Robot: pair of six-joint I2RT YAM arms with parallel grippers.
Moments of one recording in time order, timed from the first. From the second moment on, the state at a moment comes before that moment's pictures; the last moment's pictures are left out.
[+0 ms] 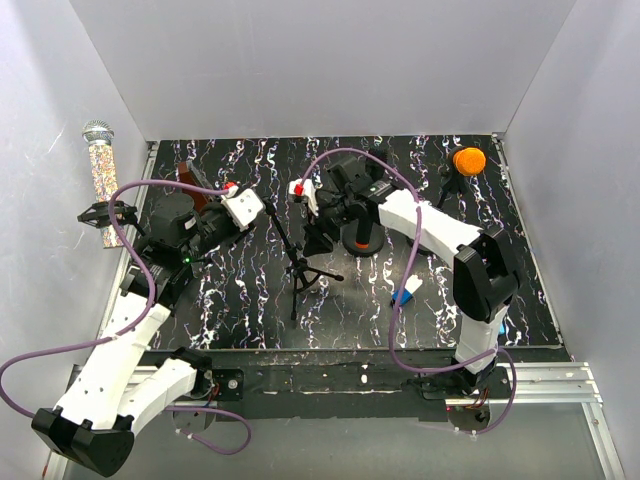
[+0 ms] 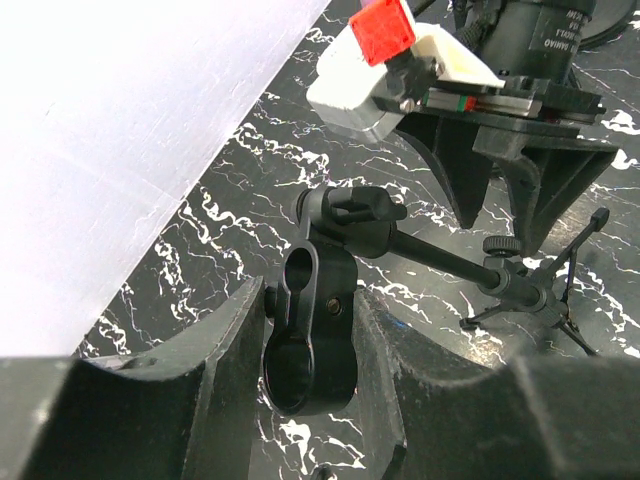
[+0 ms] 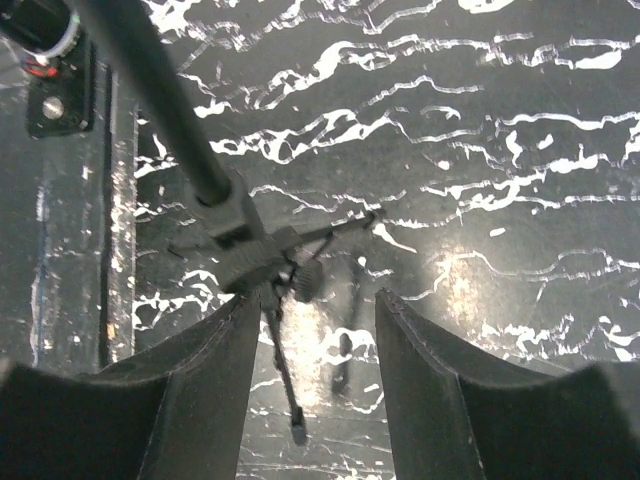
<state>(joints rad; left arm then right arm) -0.37 0.88 1.01 -0.37 0.35 0.58 0.71 1.84 1.55 -0.60 -0.82 -0.46</state>
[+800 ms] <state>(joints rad) -0.37 0.88 1.01 -0.38 0.36 0.60 0.71 1.85 1.63 -0.64 -0.88 -0.45</state>
